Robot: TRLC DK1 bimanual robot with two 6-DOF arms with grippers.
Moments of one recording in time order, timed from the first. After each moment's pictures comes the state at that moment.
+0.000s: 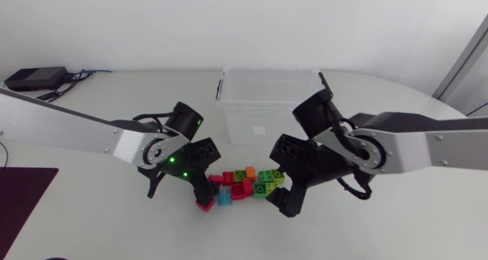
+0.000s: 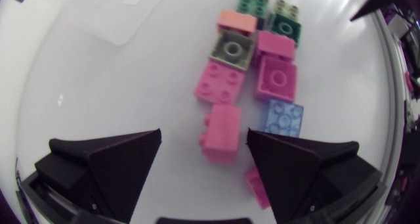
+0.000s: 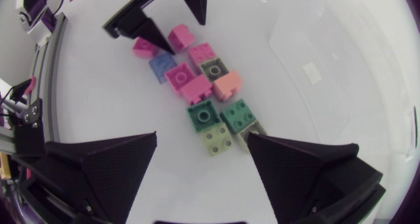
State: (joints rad) left arm -0.54 1.84 0.90 -0.21 0.15 0.57; right arm 0.59 1.55 0.83 -0.37 -0.20 -0.49
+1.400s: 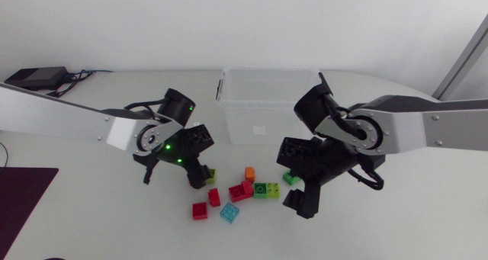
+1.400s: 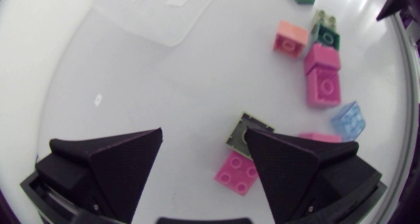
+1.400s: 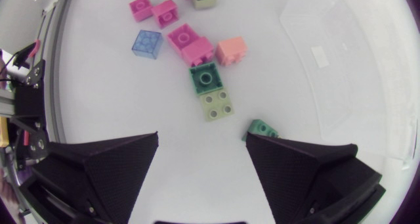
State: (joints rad) left arm -0.45 1.83 0.94 -0.19 0.04 0.65; right arm 0.54 1.57 0.90 -0.61 -0.16 -0.66
